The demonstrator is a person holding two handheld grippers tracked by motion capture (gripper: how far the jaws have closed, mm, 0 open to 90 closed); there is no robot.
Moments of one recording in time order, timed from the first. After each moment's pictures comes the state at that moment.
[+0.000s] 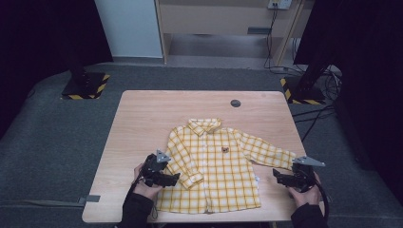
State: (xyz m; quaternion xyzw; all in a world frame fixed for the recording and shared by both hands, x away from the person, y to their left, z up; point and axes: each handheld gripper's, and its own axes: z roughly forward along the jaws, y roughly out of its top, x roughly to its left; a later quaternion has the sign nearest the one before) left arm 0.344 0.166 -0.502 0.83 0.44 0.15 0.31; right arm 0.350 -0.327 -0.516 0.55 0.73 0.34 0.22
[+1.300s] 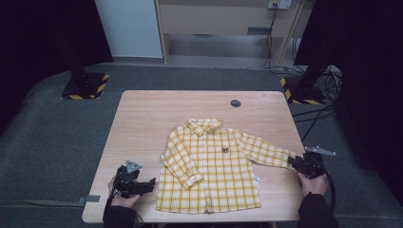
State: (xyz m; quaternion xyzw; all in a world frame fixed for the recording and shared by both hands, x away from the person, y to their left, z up) left arm 0.319 0.238 -0.525 0.77 0.54 0.19 0.29; right arm 0.392 -0.370 -0.527 0.62 0.68 0.33 0.21
